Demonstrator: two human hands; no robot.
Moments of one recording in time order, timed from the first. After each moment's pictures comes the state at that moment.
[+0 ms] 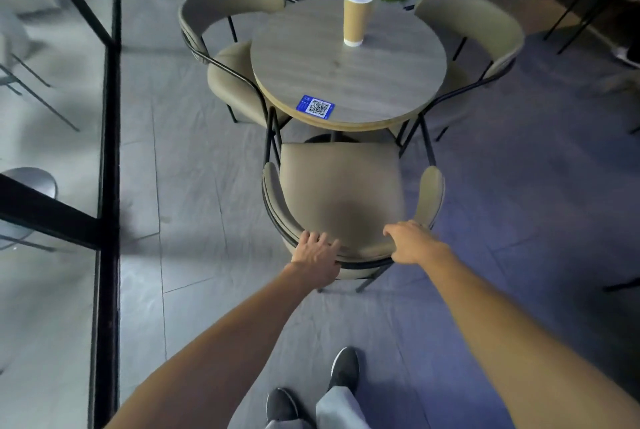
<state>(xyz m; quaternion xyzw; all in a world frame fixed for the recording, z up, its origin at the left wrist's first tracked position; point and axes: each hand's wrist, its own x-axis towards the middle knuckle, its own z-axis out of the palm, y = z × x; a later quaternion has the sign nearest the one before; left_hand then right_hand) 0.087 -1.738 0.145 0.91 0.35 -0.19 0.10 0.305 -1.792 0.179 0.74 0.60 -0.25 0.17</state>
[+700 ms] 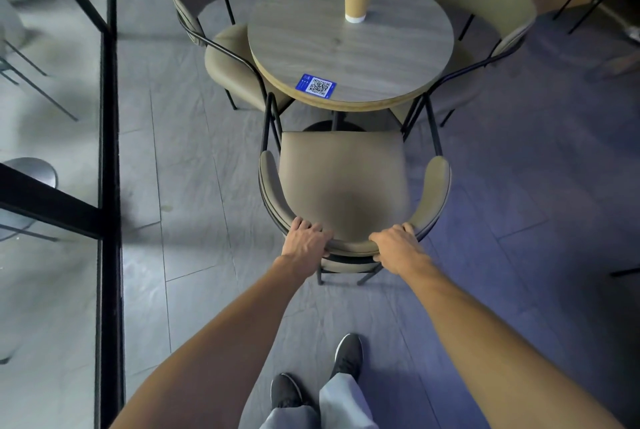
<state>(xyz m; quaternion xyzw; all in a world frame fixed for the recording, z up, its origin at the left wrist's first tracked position) 0.065 -1.734 0.123 0.92 0.36 -0.15 0.09 0.262 -1.816 0.127 0.73 0.64 -0.17 0.19</state>
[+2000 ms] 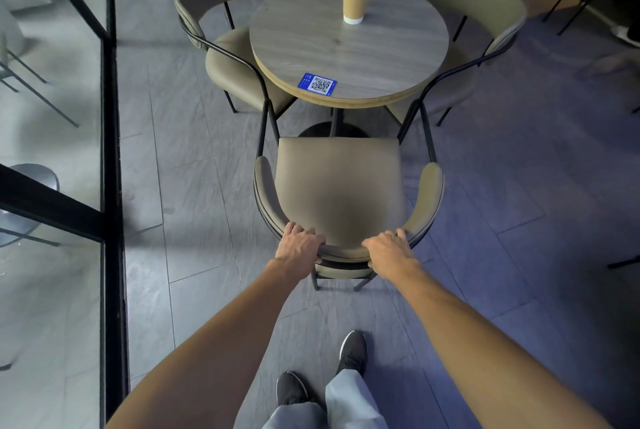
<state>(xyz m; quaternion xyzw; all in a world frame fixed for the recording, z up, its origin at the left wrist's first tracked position) 0.031 -1.749 0.127 0.91 0.37 -0.15 0.13 0.216 -1.836 0.135 0.75 0.62 -0.16 0.19</state>
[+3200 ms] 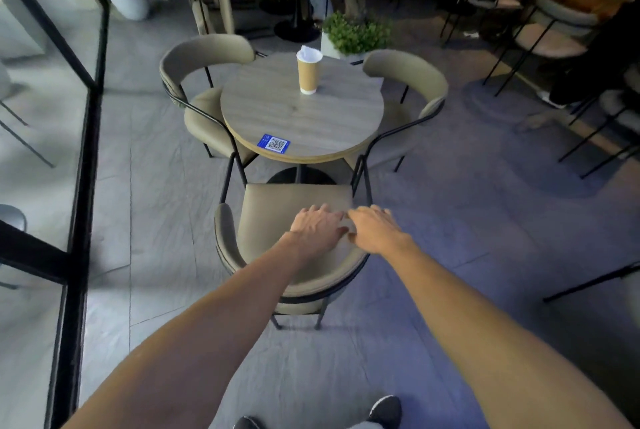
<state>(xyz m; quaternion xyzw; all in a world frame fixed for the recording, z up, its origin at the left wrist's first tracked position) 0.198 -1.760 0.302 0.91 0.37 -0.07 0.14 0.330 -1.825 0.316 0.75 0.64 -0.15 0.06</state>
